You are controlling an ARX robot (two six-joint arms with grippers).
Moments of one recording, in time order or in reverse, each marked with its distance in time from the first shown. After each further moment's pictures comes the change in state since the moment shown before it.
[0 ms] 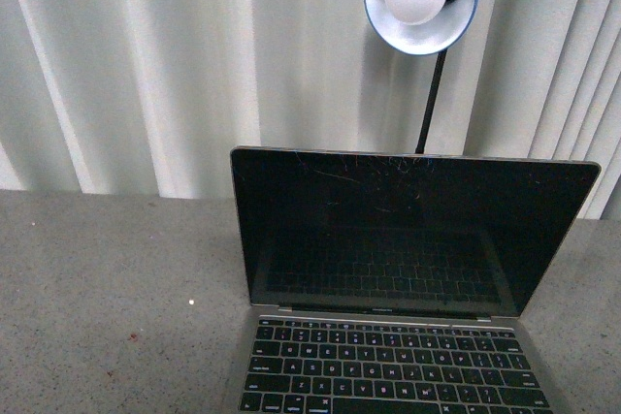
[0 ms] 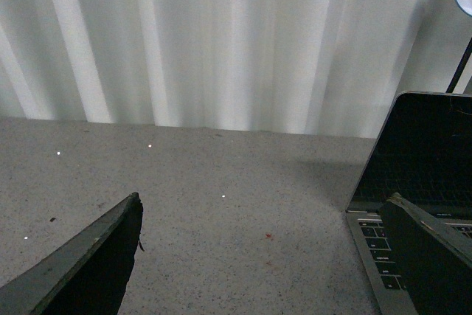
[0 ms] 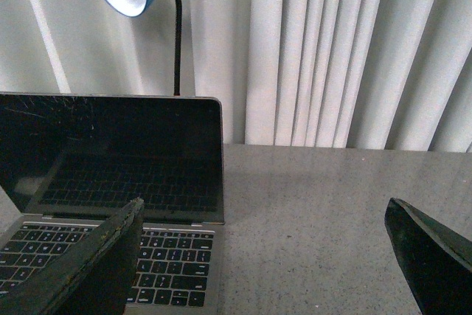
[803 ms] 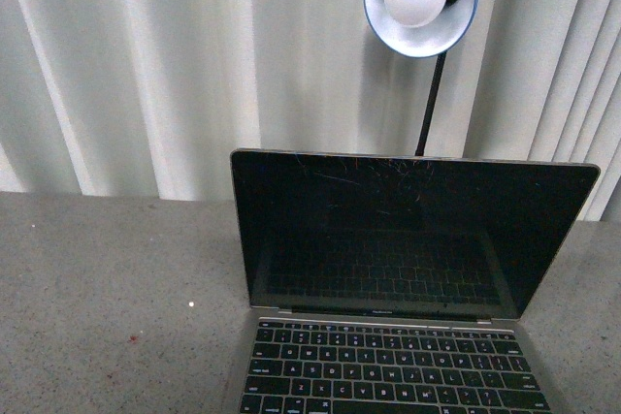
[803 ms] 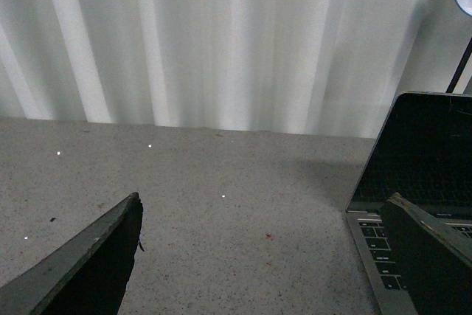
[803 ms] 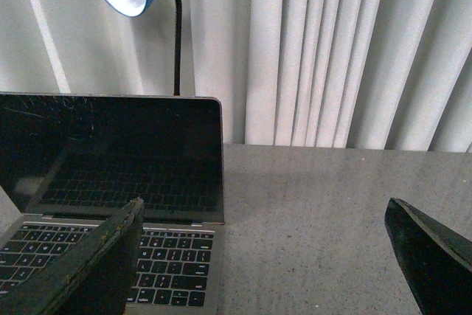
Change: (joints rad) left arm 0.000 0.000 0.000 0.000 0.000 0.000; right arm 0.000 0.000 0.000 0.000 0.000 0.000
